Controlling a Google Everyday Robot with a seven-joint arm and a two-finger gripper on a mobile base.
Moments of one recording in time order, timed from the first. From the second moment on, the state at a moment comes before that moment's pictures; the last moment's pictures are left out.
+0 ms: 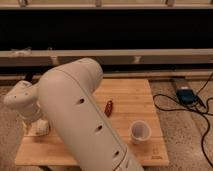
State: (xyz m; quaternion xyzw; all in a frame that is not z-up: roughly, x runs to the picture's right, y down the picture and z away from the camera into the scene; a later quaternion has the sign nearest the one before) arm -0.384 0.214 0.795 -0.35 0.14 0.40 0.84
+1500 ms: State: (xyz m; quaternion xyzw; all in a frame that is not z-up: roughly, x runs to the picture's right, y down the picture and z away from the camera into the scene) arm -0.378 0.203 0.837 -0.33 0.15 0.41 0.83
